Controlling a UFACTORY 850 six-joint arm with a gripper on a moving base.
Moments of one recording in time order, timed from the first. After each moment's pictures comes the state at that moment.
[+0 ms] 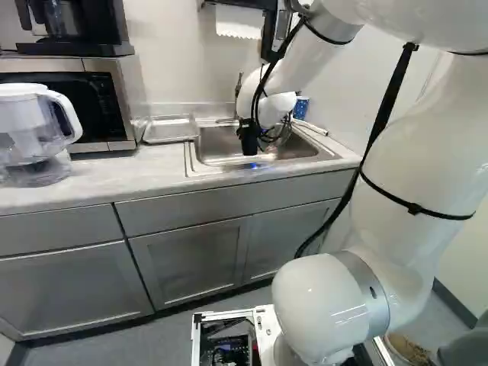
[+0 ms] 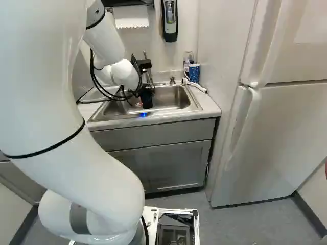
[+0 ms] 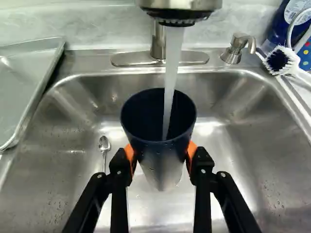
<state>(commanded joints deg) 4.7 -2.3 -46.1 4.6 7.0 -6.4</state>
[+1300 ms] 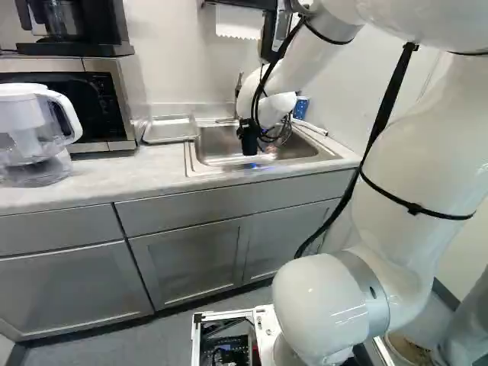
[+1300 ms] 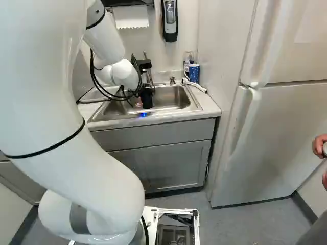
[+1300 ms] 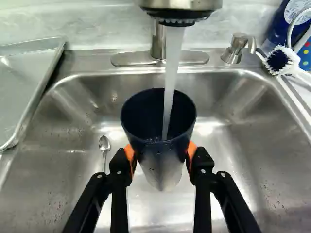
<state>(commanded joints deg) 4.7 -2.3 -46.1 4.6 7.0 -6.4</state>
